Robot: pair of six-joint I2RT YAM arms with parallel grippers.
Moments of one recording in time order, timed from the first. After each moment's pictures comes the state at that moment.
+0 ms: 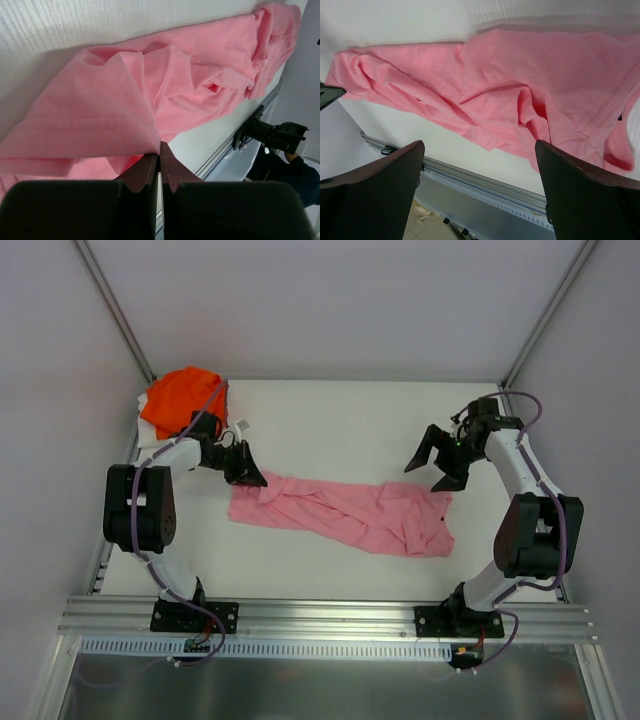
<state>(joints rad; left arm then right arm) -0.04 1.76 1.10 -0.54 0.81 -0.24 -0.02 1.61 1.30 -0.98 -0.48 0.37</state>
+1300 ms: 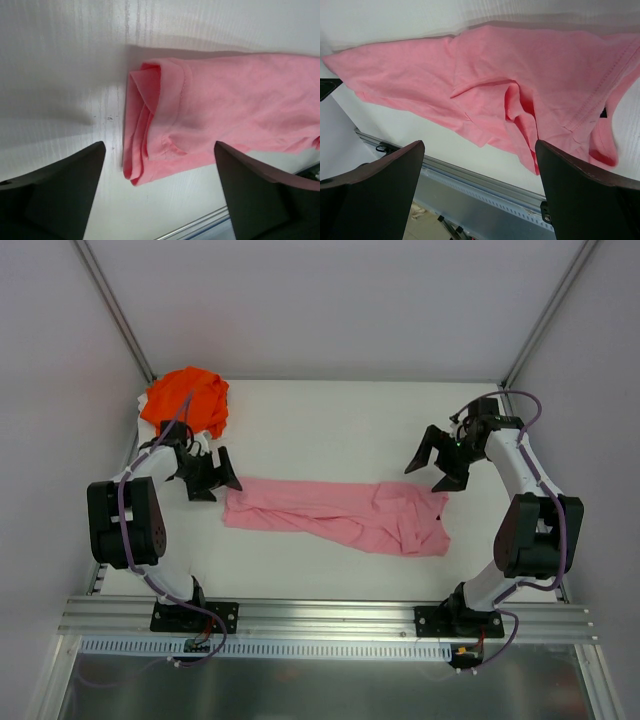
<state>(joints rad) 0.13 1.65 1.02 -0.64 0.46 -0.17 -0.02 1.61 1.30 -0.99 -0.48 0.34</state>
